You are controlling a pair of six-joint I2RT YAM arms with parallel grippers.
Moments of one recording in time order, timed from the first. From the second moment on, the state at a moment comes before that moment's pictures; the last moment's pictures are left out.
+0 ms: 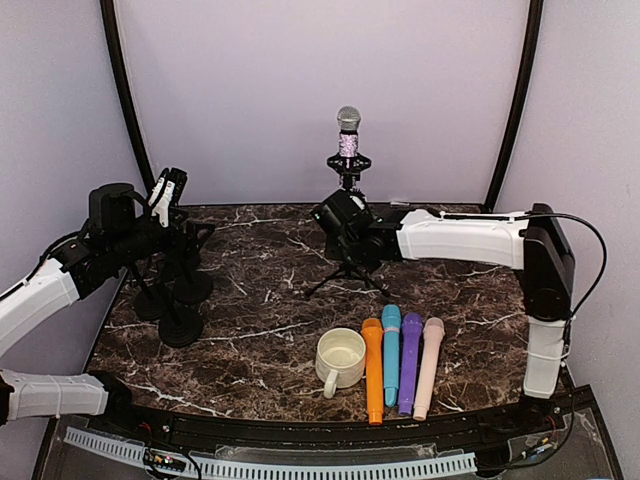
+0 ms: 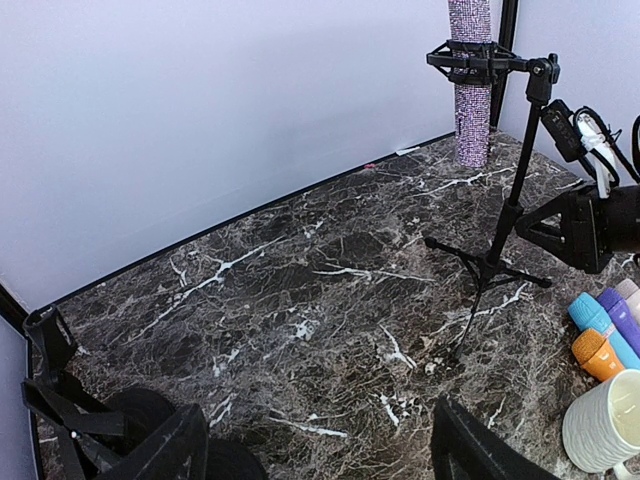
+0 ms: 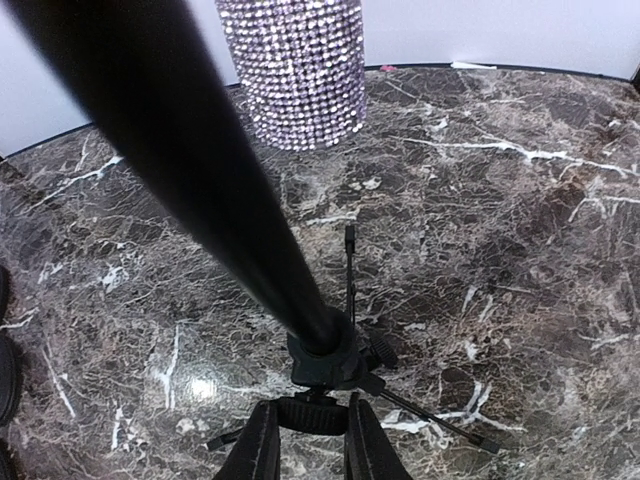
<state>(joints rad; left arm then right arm) -0.40 0.97 0.83 -0.20 0.10 0.09 0.95 1.95 1.58 -0.47 0.64 0.78</state>
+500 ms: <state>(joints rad) -0.40 0.97 0.83 -0.20 0.10 0.09 0.98 2.03 1.69 -0.64 0.81 0.70</state>
